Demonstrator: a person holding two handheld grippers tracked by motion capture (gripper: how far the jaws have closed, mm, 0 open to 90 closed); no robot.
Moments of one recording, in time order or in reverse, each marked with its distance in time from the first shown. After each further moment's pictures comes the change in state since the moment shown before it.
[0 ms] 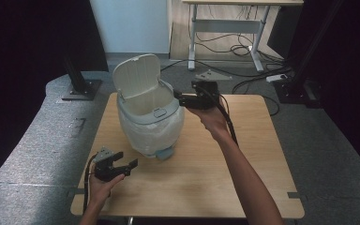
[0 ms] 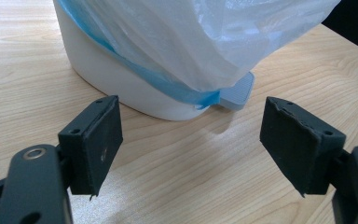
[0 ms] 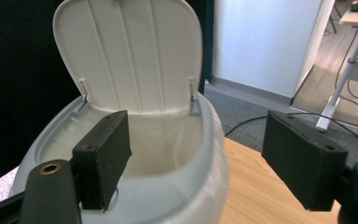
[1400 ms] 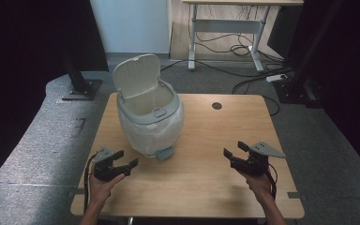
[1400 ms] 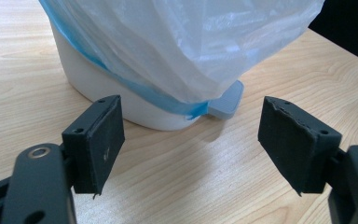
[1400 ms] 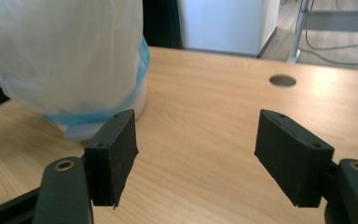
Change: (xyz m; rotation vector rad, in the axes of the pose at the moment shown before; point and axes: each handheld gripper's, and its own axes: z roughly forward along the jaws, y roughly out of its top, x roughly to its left) left arm -0.007 0.006 -0.007 -0.029 -0.006 0.026; right arm -0.061 -0.202 -0.121 0.037 -0.108 0.097
